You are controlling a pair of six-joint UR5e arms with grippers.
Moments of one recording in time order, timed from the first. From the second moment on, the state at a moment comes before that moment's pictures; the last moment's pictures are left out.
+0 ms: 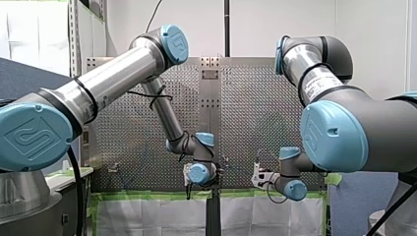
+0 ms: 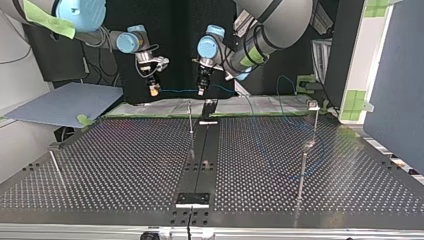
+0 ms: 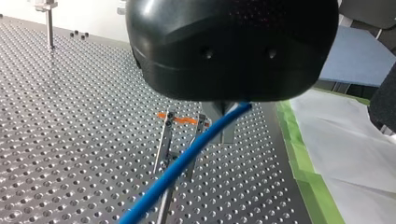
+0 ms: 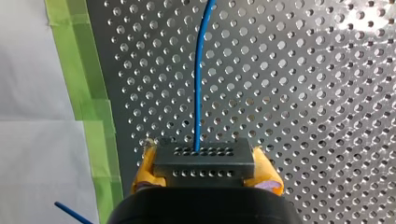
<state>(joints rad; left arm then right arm) -0.67 -2.51 -1.66 -2.29 -1.92 -1.72 1.84 -0.57 1.87 -1.21 1.26 1.68</state>
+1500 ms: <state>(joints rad) -0.61 -2.51 -1.58 -2.43 -1.83 -1.73 1.83 -0.57 1.79 -1.18 1.29 1.64</state>
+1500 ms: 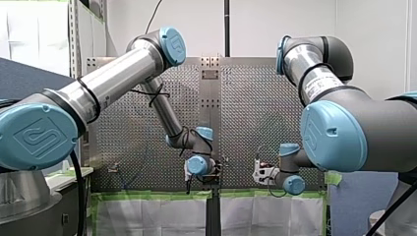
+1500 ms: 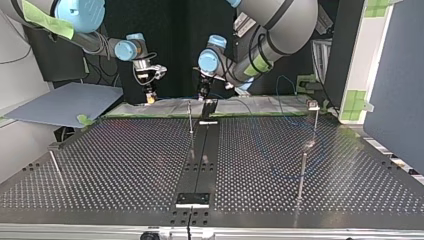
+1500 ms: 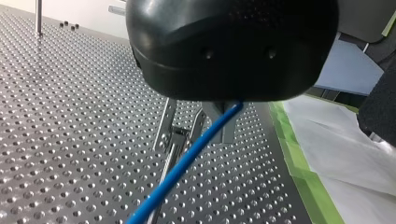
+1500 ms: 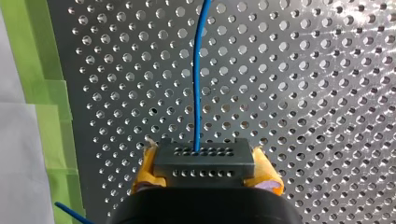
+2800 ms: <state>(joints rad) -0.56 -2.52 -1.54 -2.48 -1.77 -1.74 1.83 -0.57 1.76 -1.17 1.29 1.64</state>
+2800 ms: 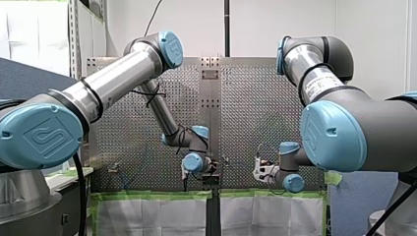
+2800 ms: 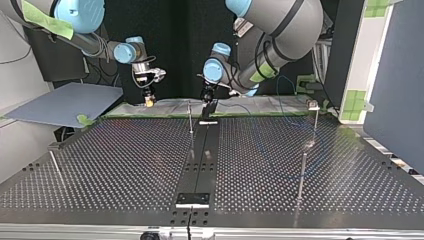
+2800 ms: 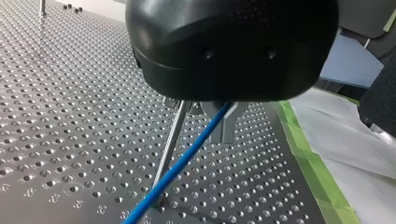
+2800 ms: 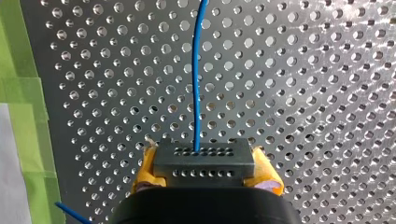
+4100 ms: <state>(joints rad) -0.56 -2.52 -1.54 -2.46 -1.74 -1.75 1.82 -0.52 1.71 -1.13 1.32 1.63</state>
